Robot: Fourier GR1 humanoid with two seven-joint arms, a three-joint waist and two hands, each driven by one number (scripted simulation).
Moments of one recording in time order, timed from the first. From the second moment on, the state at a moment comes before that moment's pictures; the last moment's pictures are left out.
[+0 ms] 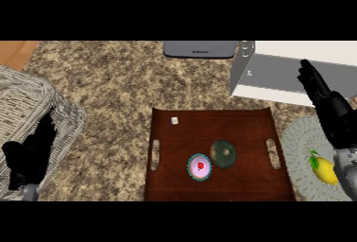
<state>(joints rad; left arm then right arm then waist) 0.03 0.46 -0.12 -1.52 0.19 0.30 0.06 -0.23 -0.53 0.16 -1.60 -0.12 -0.15 0.14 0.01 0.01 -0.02</state>
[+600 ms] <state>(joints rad) -0.02 0.43 -0.09 -1.49 0.24 0.24 0.07 -0.20 -0.57 0.07 -1.38 -0.13 -0.02 -0.14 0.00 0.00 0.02</state>
